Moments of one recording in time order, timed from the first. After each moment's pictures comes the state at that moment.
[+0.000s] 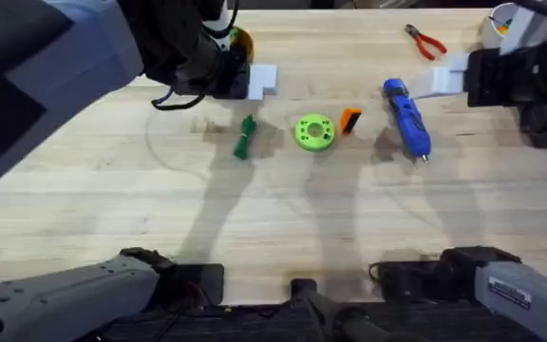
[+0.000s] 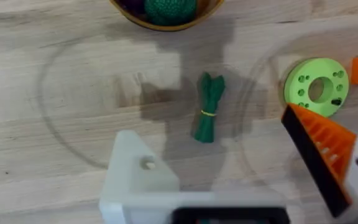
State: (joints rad) left arm -0.39 1.40 1.19 -0.88 -0.05 -0.32; right arm 0.01 1.12 1.12 -1.01 -0.03 0.00
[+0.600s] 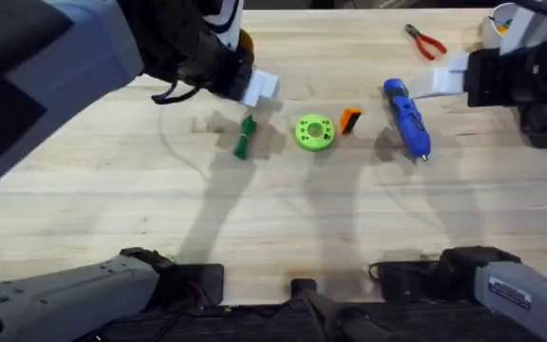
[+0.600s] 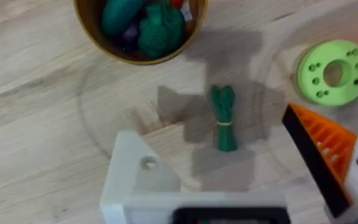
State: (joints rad) left arm -0.39 1.40 1.19 -0.83 -0.05 -0.03; right arm 0.01 1.12 1.12 -1.01 -0.03 0.00
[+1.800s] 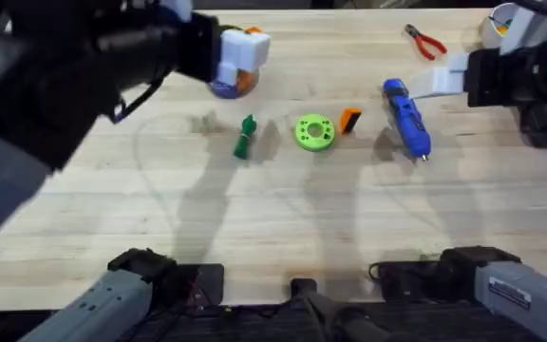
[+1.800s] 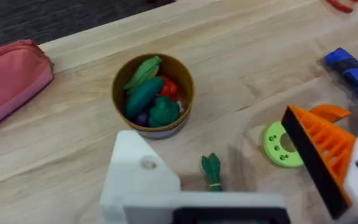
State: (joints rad) left arm -0.28 1.04 0.98 -0.45 0.12 0.03; right arm 0.01 1.12 1.12 -1.01 -0.03 0.00
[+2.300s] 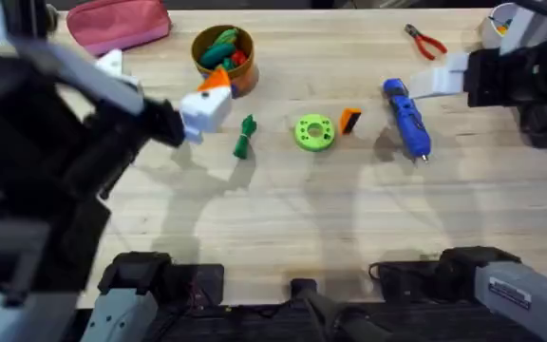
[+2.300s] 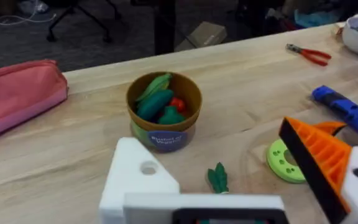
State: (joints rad) left arm -0.01 0.60 0.51 -0.19 0.39 0.03; right arm 0.01 1.12 1.12 -1.01 -0.03 0.00
